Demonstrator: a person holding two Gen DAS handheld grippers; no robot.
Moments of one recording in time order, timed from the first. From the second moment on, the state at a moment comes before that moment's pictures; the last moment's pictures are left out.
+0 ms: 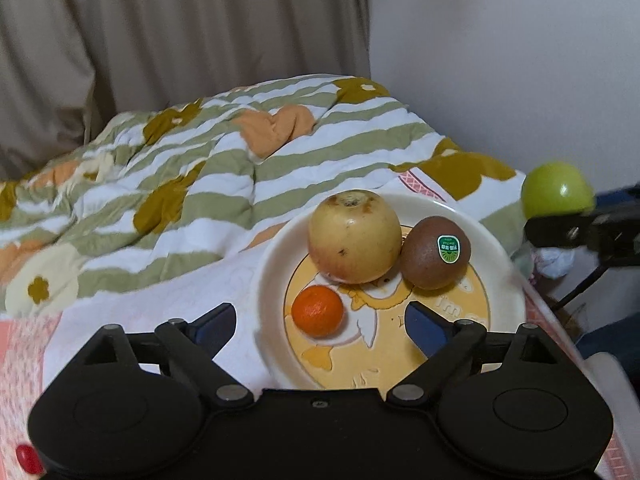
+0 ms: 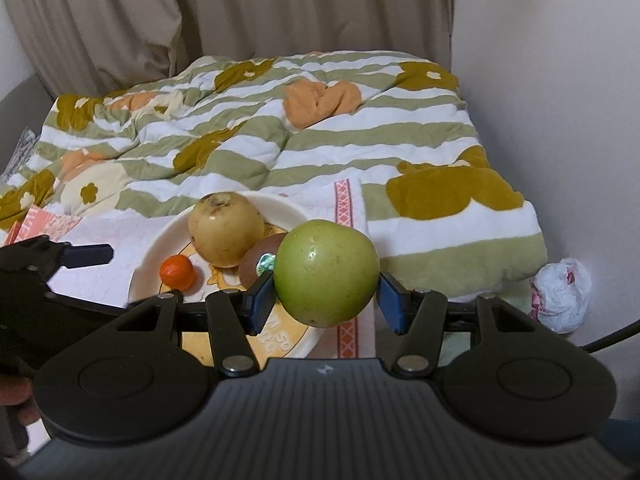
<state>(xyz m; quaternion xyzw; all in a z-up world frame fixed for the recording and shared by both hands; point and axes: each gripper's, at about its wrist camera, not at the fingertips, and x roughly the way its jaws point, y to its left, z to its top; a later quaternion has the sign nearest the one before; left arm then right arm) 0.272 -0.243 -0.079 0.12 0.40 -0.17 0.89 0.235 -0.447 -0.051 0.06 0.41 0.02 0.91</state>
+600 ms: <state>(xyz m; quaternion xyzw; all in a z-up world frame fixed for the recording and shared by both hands) 0.231 -0.190 -0.051 0.06 0.40 -0.12 0.91 0.253 -0.384 -0.104 0.00 0.47 0.07 0.88</state>
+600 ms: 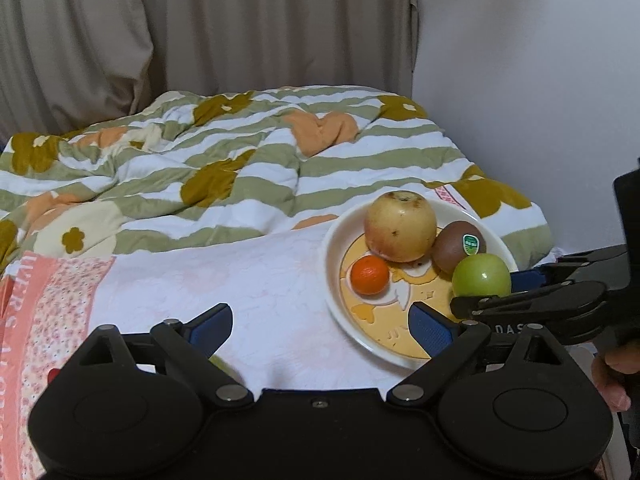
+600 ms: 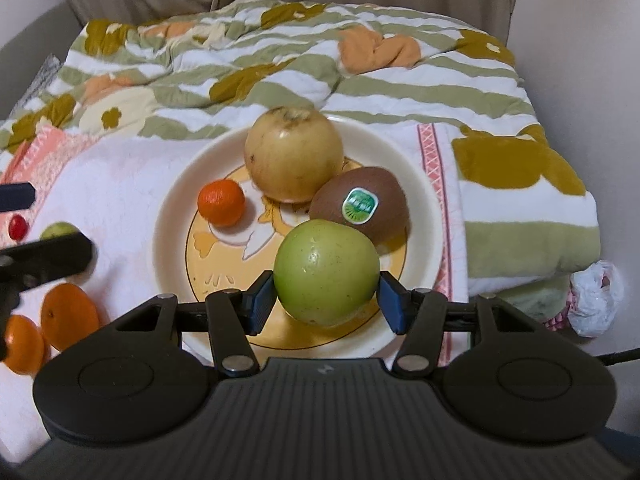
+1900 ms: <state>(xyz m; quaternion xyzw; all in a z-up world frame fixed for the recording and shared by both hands) 0.093 -0.149 0.026 0.05 0.34 -0.02 0.94 0.124 -0.379 0.011 -0.06 0.33 0.09 0.94</state>
